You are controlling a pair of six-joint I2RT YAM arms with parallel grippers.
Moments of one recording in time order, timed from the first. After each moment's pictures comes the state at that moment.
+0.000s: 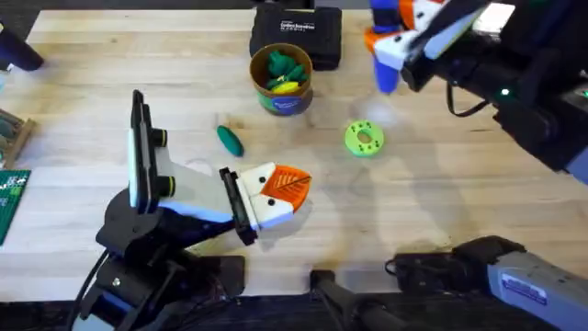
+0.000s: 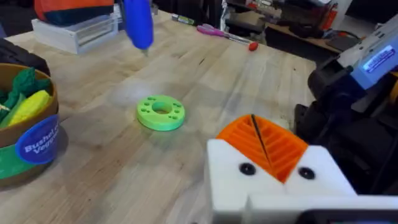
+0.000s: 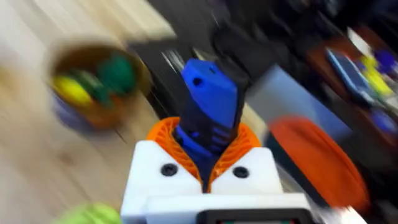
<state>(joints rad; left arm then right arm) -0.44 0.01 0.01 -0.07 0.76 -0.16 0.25 1.10 0.74 0.06 -0.28 -0.58</state>
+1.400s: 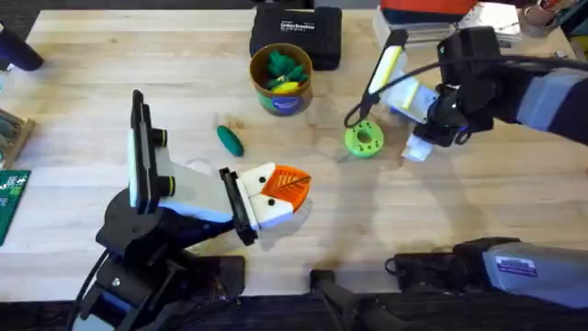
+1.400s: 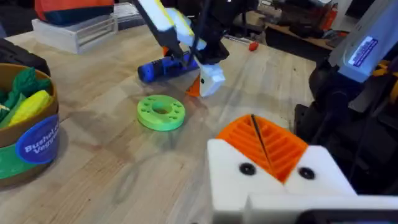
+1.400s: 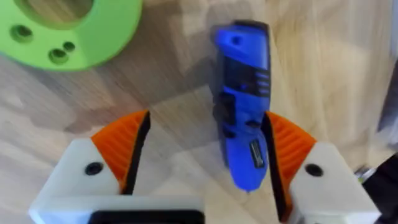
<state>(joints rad) -0.44 0.01 0.01 -0.07 0.76 -0.16 0.13 1.42 0.80 -0.59 0.24 -0.95</state>
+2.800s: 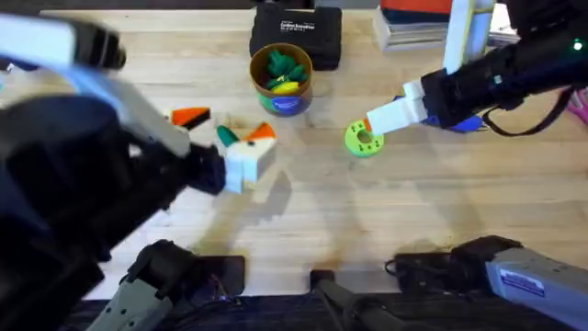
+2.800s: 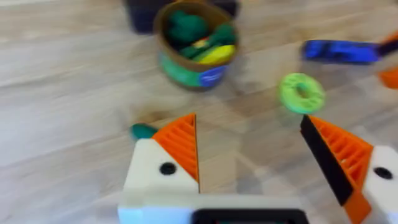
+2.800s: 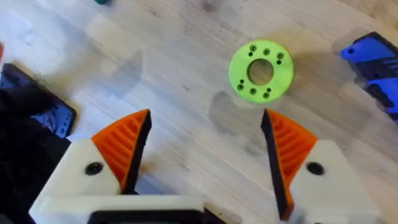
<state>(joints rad) -0.44 0.45 0.65 -0.72 0.03 -0.20 0.25 1.22 1.19 -1.16 -0.38 -0.10</state>
